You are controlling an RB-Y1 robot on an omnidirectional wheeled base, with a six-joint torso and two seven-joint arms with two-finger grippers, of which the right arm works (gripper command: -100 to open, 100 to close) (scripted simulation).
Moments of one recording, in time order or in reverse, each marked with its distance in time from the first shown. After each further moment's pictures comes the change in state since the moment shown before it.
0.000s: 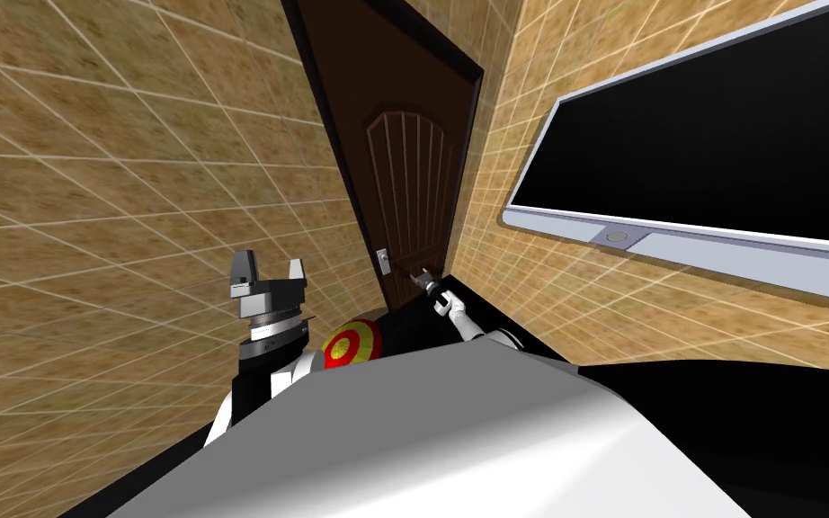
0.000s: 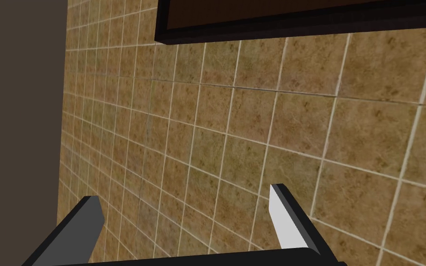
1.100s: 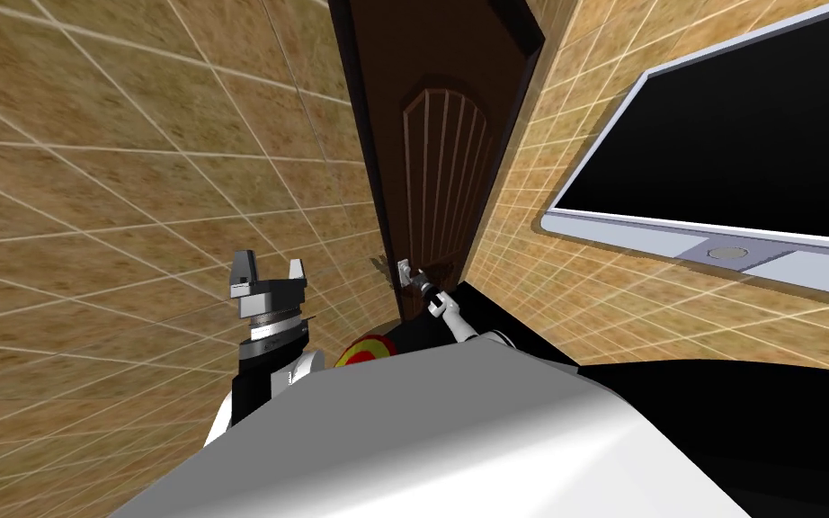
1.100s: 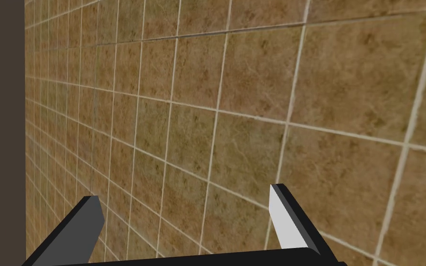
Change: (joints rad) arm -0.012 0.074 -0.027 0.017 -0.002 0.009 0.028
